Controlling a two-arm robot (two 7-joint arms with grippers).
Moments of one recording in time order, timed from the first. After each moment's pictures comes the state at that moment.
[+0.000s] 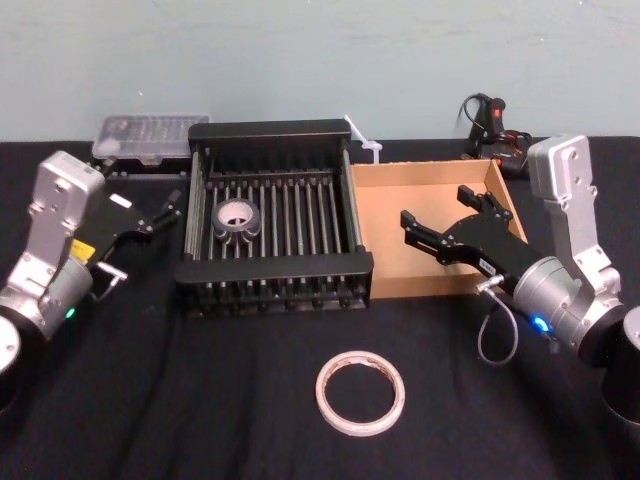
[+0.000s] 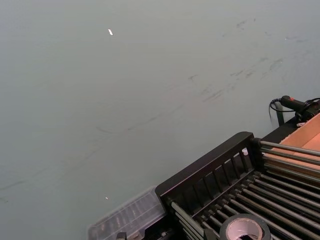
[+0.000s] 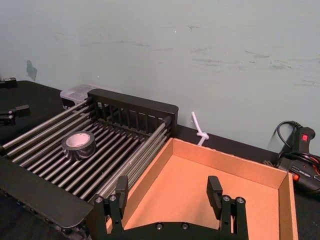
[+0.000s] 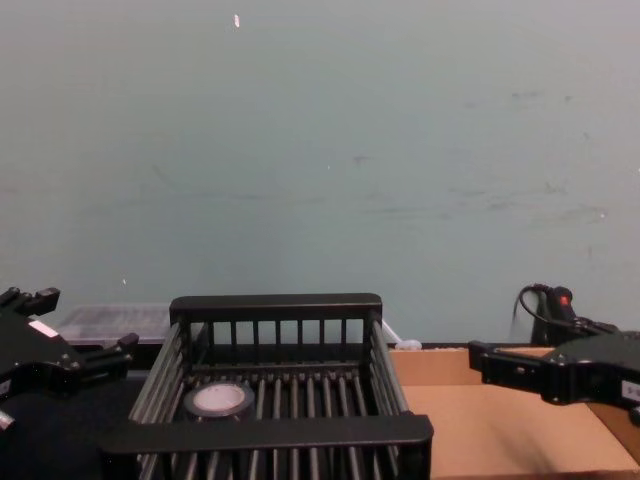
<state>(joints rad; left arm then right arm) -0.20 0.60 0.45 -1.41 -0.25 -0.12 0.03 0.08 0.30 -0.26 -1.61 0.25 0.20 0.27</state>
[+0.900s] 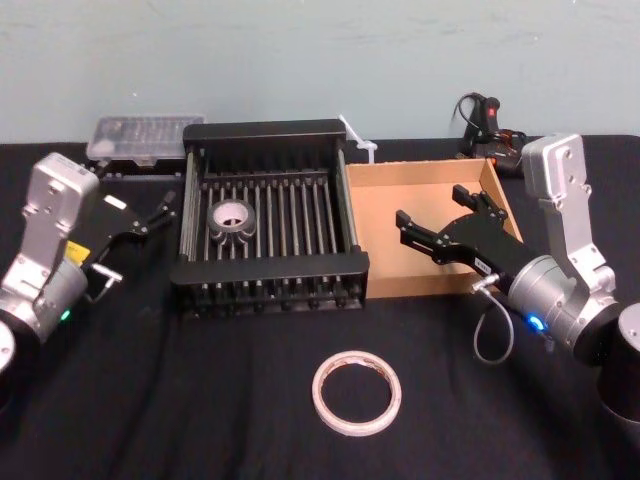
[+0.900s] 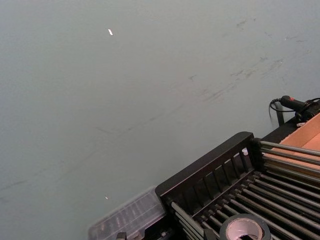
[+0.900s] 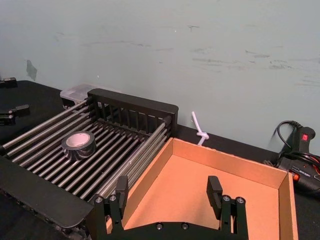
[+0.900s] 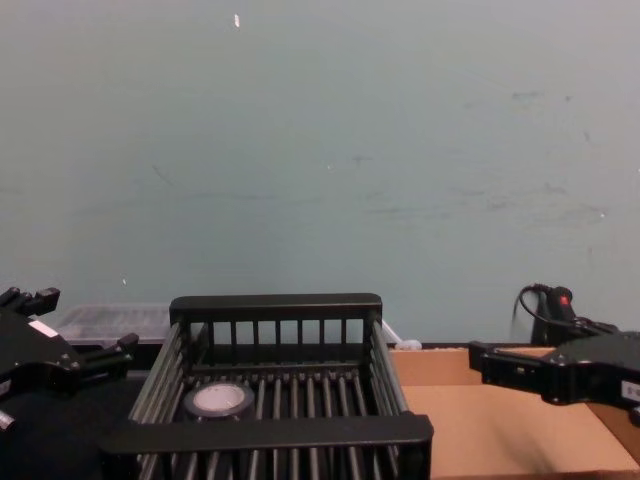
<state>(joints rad) -0.20 0.60 0.45 -1.41 -0.25 -0.12 0.03 0.08 0.30 -0.26 -1.61 0.25 0.20 0.27</state>
